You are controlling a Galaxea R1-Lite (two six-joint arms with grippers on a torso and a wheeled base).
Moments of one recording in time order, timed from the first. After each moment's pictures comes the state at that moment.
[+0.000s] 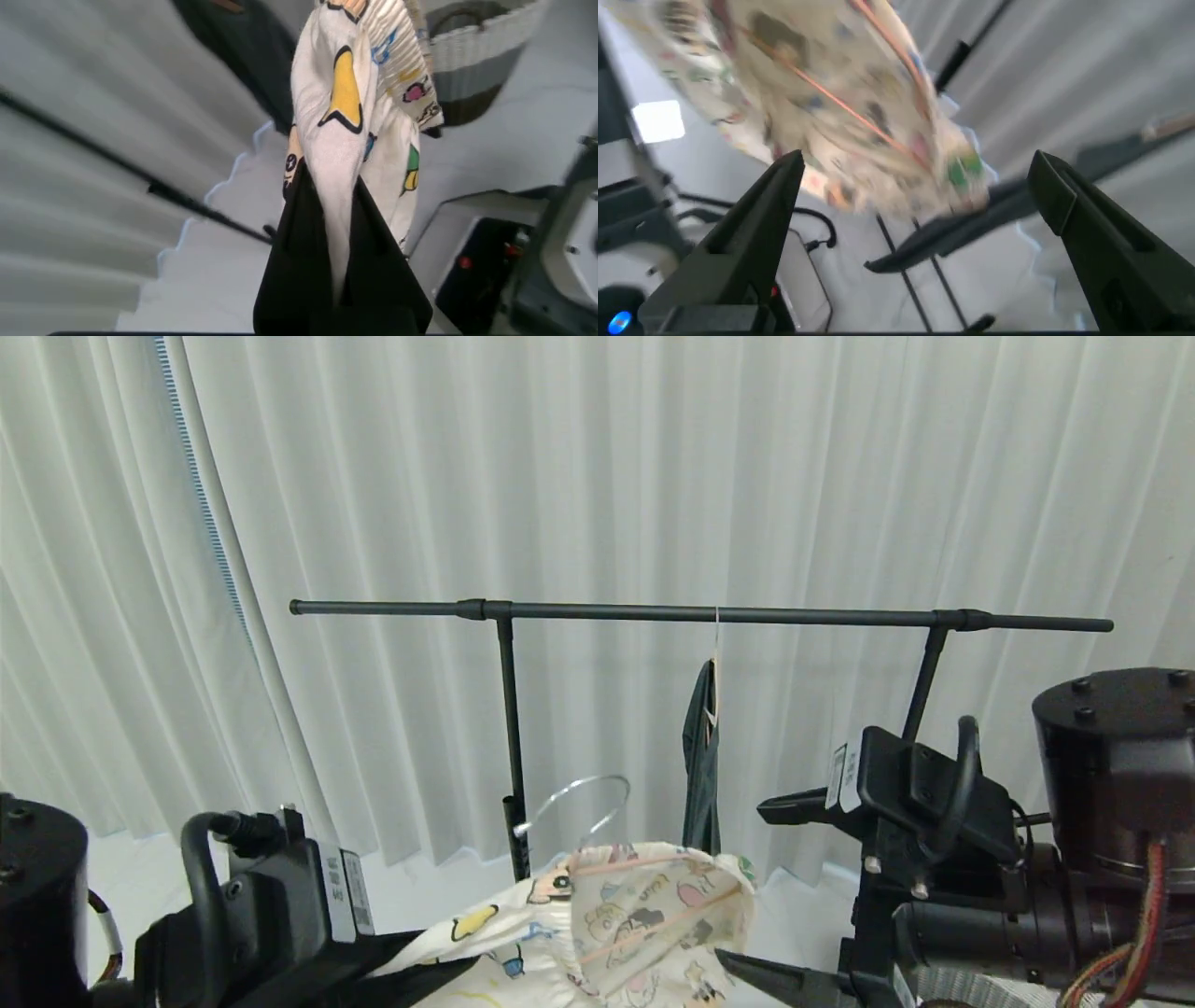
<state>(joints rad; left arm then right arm) -0.77 1.14 -0.48 -0.19 -0.12 0.41 0.95 1.44 -0.76 -0.23 0.14 -0.27</state>
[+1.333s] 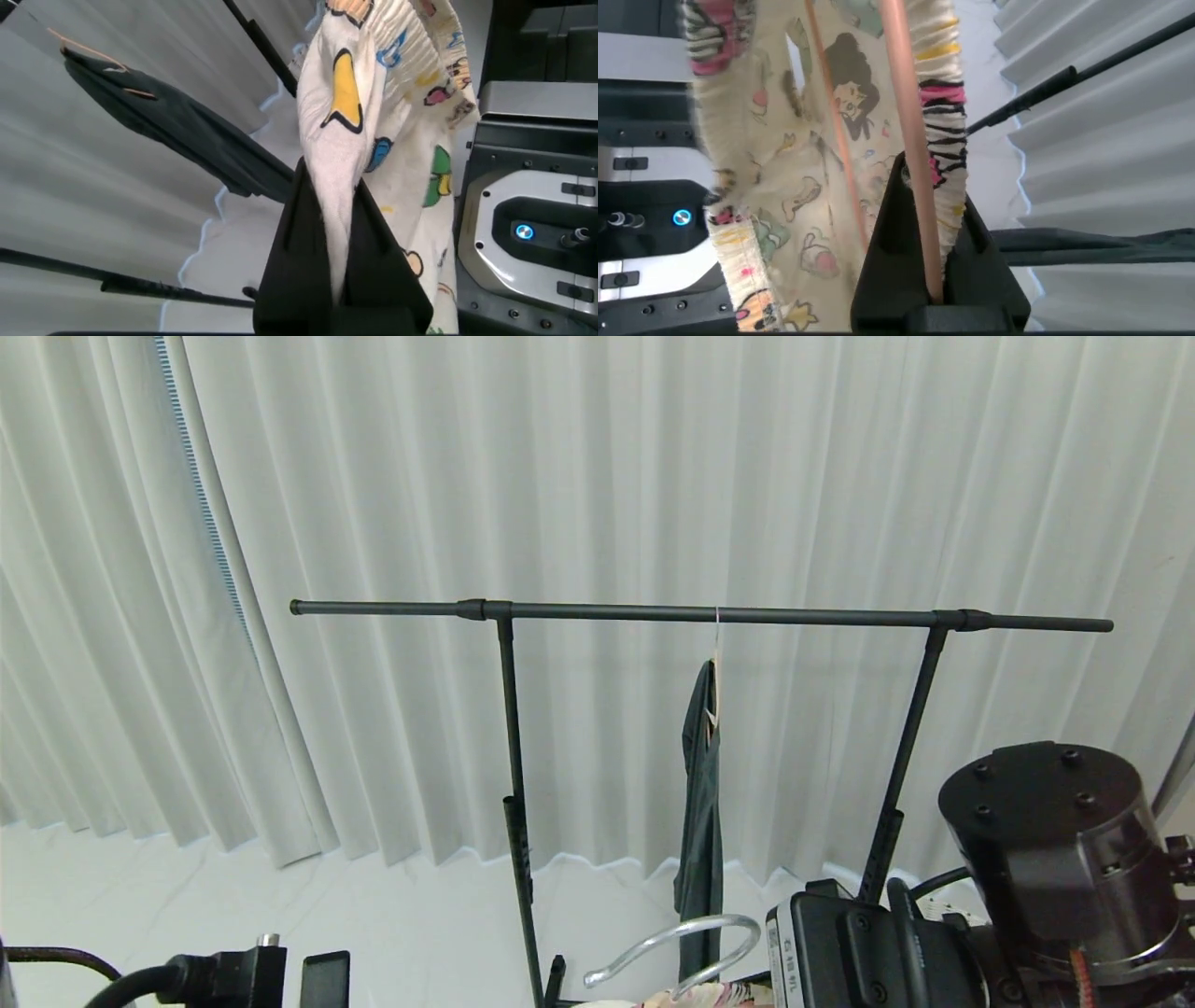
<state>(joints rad) -1.01 1.12 -0.46 -0.26 -0.12 0.42 1.05 1.50 -0.75 -0.15 0.25 -0.44</state>
